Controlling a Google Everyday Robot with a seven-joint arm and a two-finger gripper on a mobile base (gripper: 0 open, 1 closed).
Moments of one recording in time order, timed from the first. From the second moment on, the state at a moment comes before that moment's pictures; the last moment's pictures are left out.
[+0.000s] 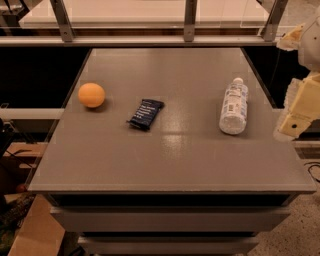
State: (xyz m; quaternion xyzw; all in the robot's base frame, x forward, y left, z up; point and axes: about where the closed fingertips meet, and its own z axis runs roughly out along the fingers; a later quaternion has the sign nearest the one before) arm 0.437 -0.210 0.999 -0.60 0.77 -0.06 0.19
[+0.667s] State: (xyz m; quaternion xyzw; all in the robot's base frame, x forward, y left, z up) arm 0.445 -0.210 1.000 -0.57 0.79 -0.07 0.18
